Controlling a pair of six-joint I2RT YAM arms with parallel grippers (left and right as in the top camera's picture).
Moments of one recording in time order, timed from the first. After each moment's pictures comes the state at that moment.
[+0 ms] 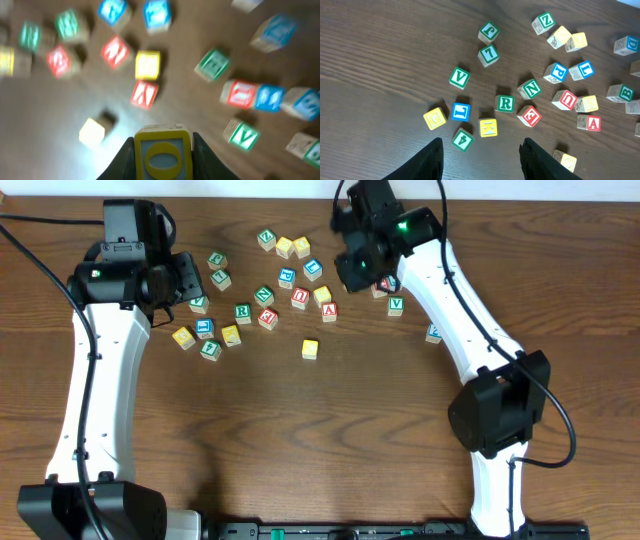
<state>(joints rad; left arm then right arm) 0.03 1.59 1.57 -0.96 0.02 -0.25 0.44 2.18 2.14 -1.14 -0.13 -0.07</state>
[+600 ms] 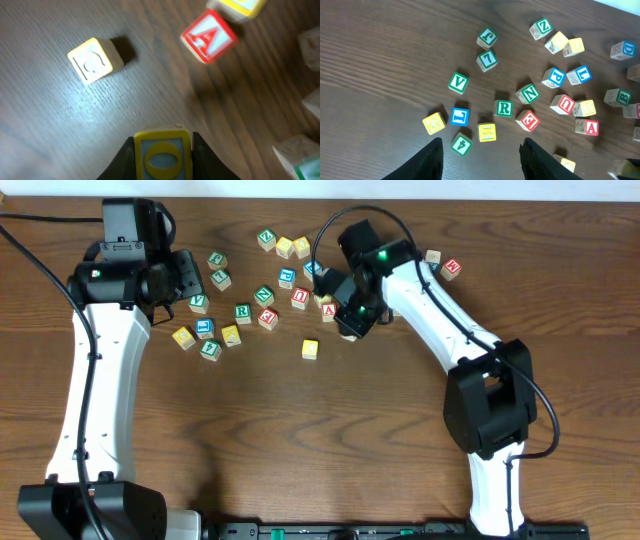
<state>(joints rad) 0.03 1.59 1.57 -0.94 0.02 -0.25 0.47 2.19 1.85 -1.07 -0.21 -0.50</state>
